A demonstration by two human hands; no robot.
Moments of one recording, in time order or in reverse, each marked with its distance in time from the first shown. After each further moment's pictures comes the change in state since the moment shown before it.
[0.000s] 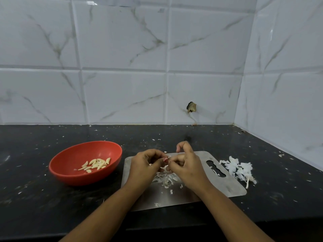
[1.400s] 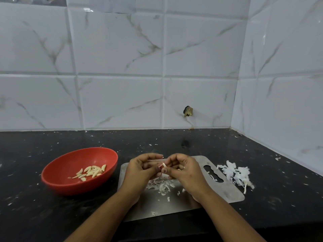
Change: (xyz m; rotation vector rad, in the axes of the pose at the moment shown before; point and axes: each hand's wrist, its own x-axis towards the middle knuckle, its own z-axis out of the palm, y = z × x) left_hand 0.004 -0.003 -0.001 -0.408 -0.052 -0.195; right_hand 0.006 0.009 -0.002 0.320 -0.022 0.104
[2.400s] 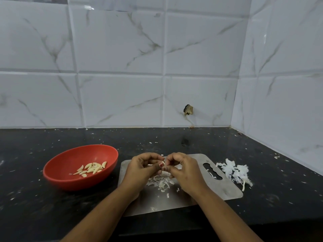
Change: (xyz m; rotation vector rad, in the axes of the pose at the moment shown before) left_hand -0.002 0.000 0.000 0.123 -0.016 0.027; right_hand 0.000 0.007 0.000 -0.379 0.038 -0.230
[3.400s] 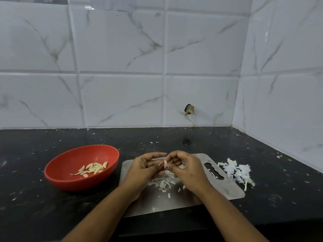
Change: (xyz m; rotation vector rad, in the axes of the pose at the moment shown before) left_hand 0.001 -0.001 -0.001 -0.112 -0.089 -0.102; right_hand 0.002 -0.002 -0.005 0.103 -0.014 0.108
